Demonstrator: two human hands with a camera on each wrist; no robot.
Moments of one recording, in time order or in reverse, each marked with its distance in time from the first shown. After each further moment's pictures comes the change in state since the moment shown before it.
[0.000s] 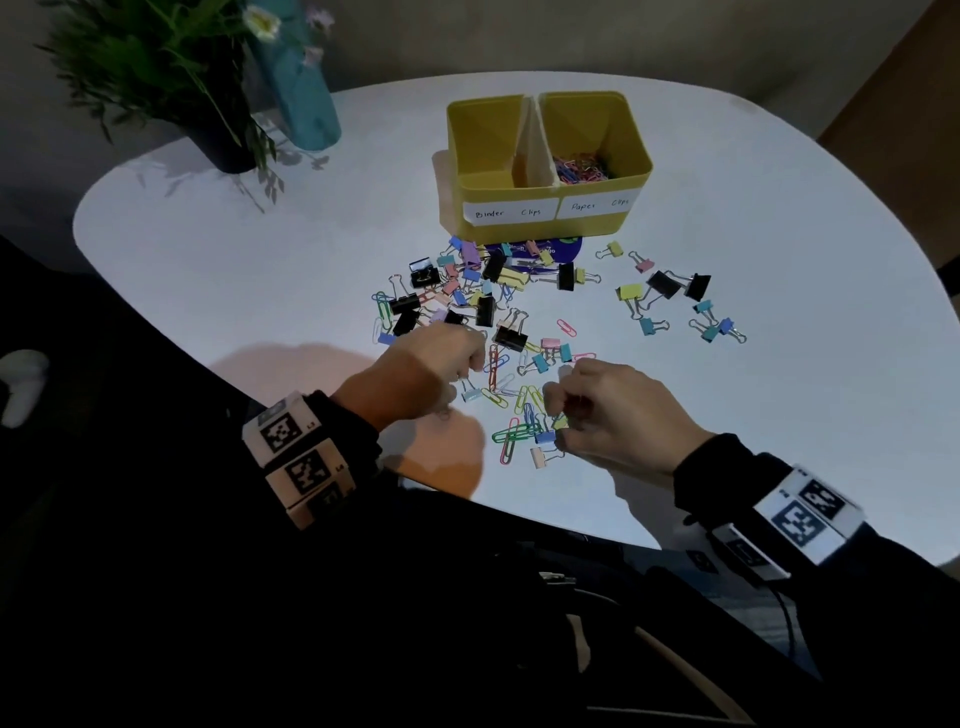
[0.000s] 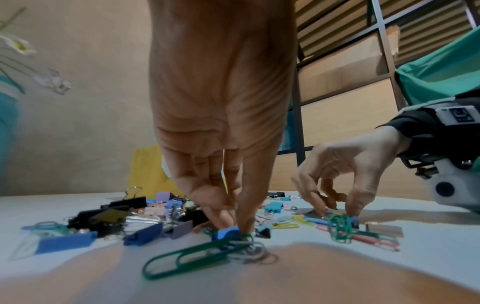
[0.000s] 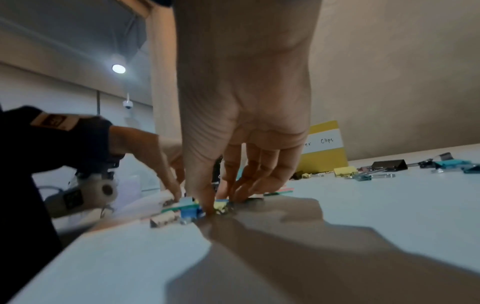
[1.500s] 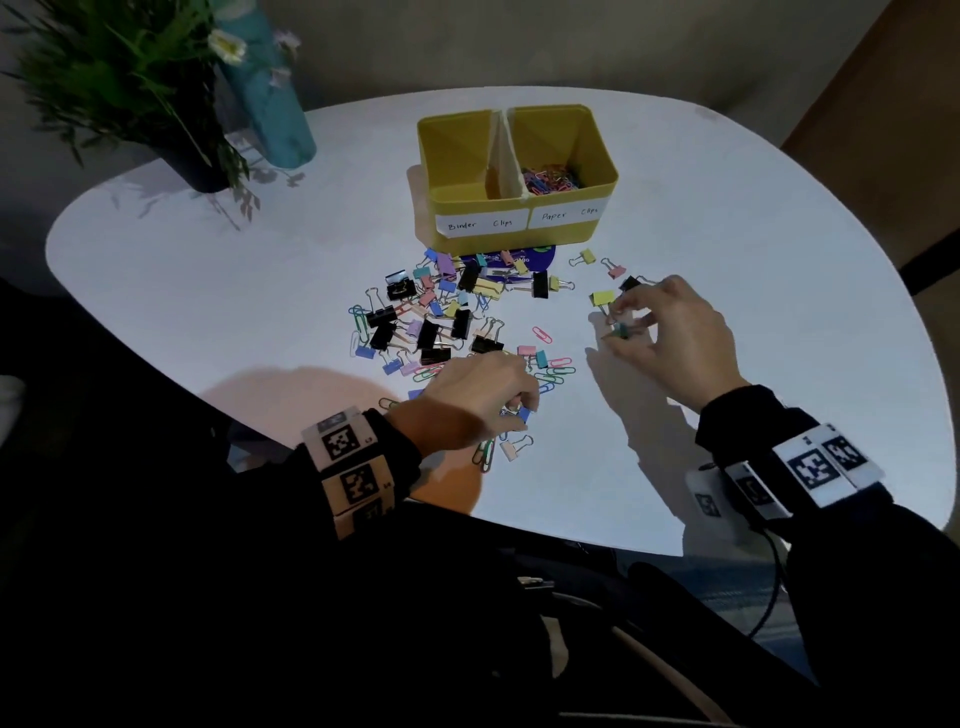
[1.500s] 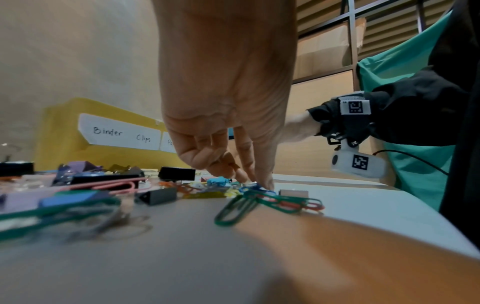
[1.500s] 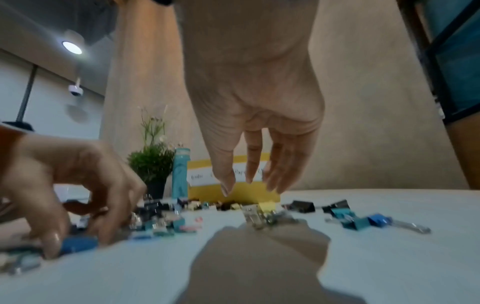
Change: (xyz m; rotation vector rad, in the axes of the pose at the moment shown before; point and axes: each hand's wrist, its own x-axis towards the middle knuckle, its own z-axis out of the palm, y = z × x) left_hand 0.022 0.046 0.031 0.082 0.080 0.282; right_hand 0.006 0.059 -0.039 0.104 0.445 0.326
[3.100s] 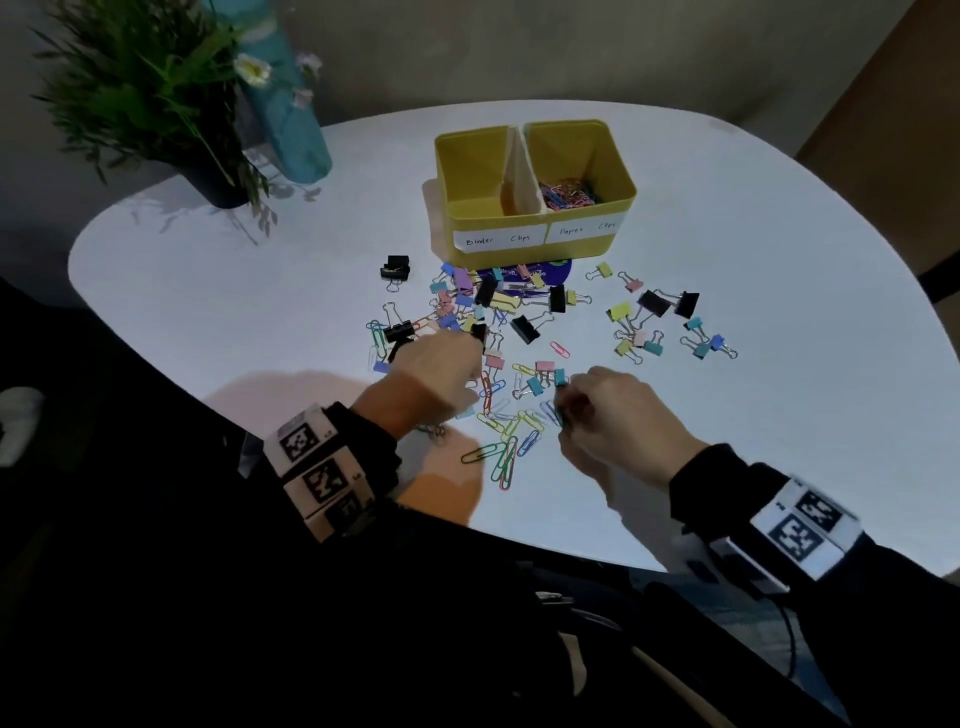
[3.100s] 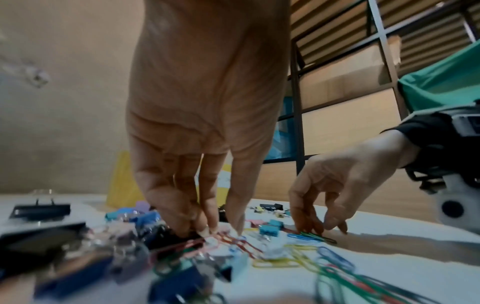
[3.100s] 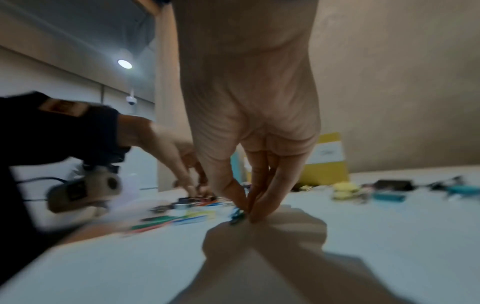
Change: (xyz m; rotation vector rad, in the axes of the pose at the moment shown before) left_hand -0.012 -0.037 -0.037 0.042 -0.039 -0.332; right_hand -0.031 -0.049 0.037 -0.067 -0.395 -0.151
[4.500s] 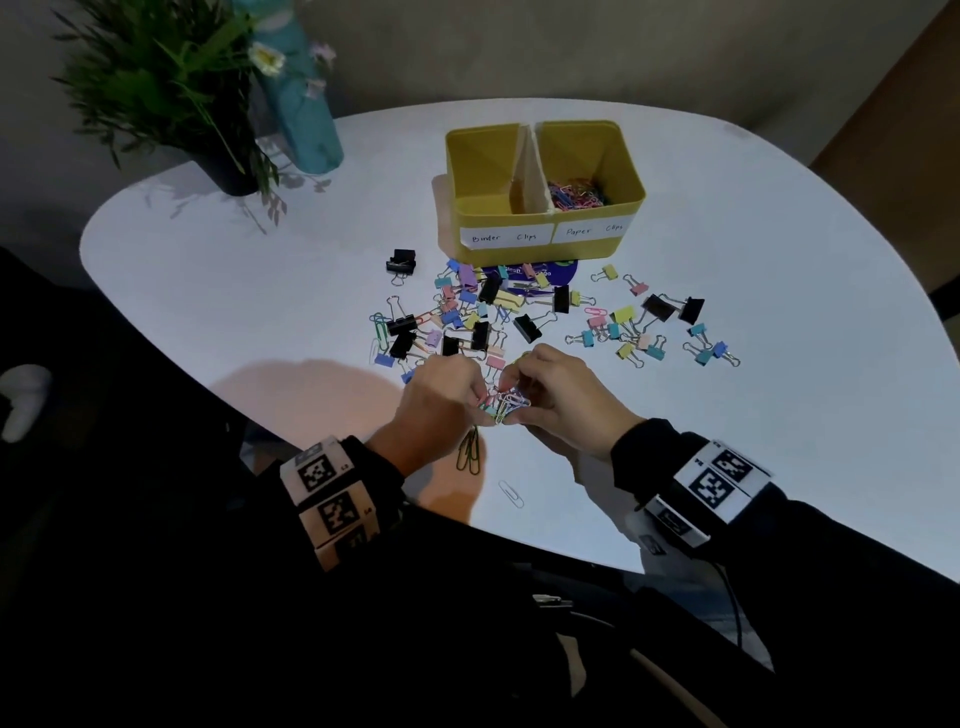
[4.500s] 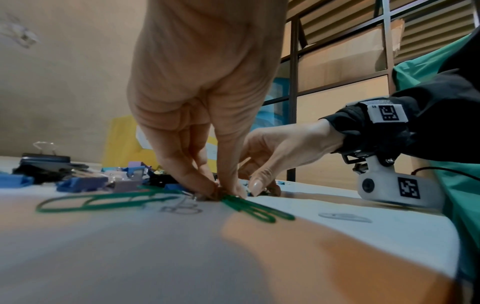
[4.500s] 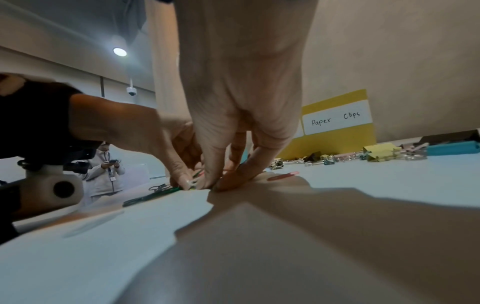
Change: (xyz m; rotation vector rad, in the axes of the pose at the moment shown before) left_hand -0.007 0.007 0.043 -0.397 0.164 -0.146; right_hand 0.040 -0.015 0.015 0.141 -0.020 -0.216
